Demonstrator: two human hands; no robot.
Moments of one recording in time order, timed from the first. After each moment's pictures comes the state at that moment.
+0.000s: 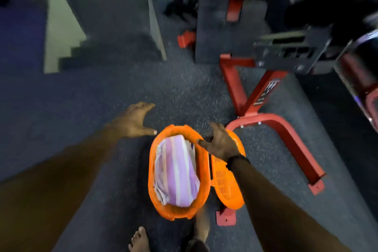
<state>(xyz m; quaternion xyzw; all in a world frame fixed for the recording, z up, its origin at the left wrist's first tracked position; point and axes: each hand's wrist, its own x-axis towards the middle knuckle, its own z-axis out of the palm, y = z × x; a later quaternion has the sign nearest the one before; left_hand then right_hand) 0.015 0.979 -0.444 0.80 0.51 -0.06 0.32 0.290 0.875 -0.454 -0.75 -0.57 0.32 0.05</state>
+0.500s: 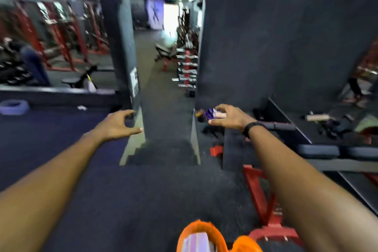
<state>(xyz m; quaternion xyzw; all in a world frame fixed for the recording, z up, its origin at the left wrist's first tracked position) -0.134 0.892 0.030 0.69 0.67 0.21 0.17 0.230 0.946 0.056 -0.61 -0.75 0.21 0.13</state>
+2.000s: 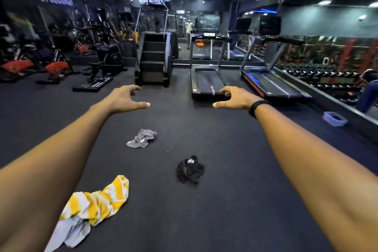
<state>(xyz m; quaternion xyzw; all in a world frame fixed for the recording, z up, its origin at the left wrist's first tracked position) -0.312 -0.126 0.137 -0.01 0.95 0.29 -0.09 -0.363 0.232 0.151 0.13 -0.97 0.22 -0.01</state>
